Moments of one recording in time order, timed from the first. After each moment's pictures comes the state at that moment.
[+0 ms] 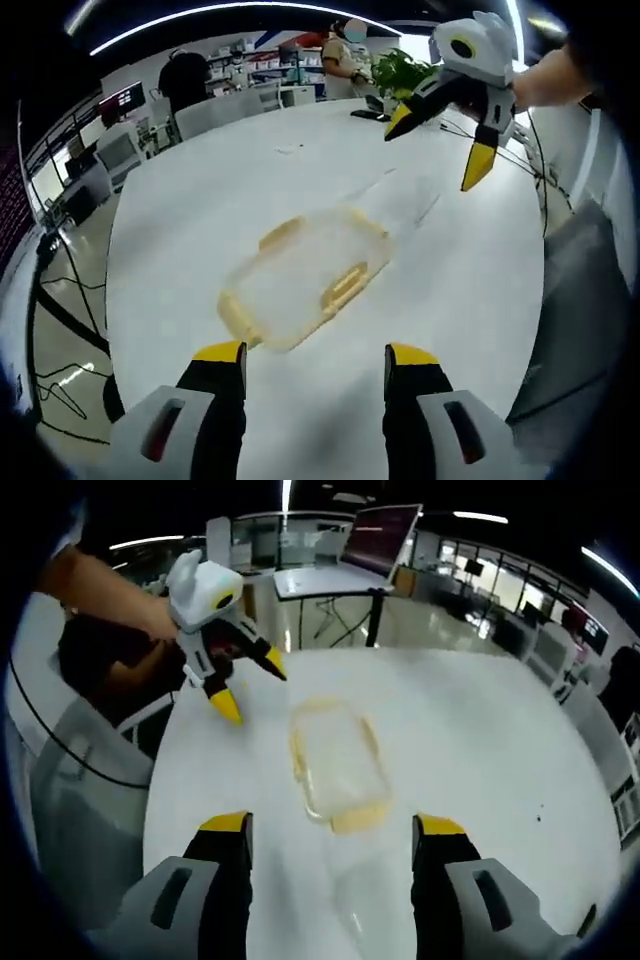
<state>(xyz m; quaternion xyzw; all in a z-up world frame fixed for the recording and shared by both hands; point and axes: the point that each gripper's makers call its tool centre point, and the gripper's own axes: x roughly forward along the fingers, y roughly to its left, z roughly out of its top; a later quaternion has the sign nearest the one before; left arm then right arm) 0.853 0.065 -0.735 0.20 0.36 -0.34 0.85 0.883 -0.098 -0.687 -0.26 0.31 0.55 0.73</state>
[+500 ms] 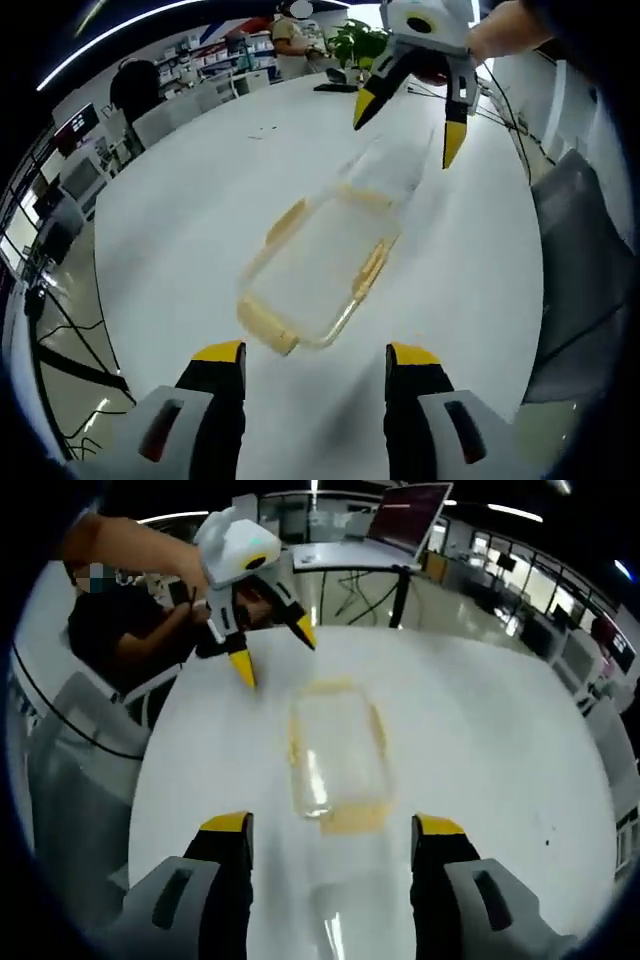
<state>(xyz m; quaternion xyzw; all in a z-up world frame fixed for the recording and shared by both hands) 0.884 0.089 -0.741 0.27 0.38 -0.39 0.80 0.894 -0.088 -0.715 -0.31 0.33 0.58 0.67</state>
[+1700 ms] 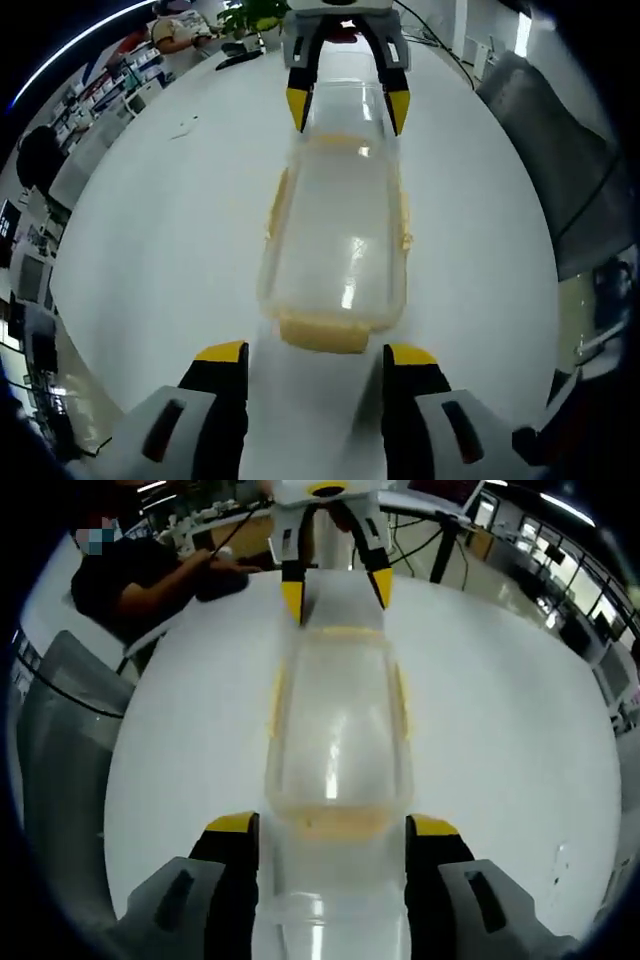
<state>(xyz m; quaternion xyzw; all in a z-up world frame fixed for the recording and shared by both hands) 0.939 0.091 -0.766 0.41 0.37 -0.53 0.65 0.916 -0.077 -0.769 -0.39 0.38 0.60 0.59</state>
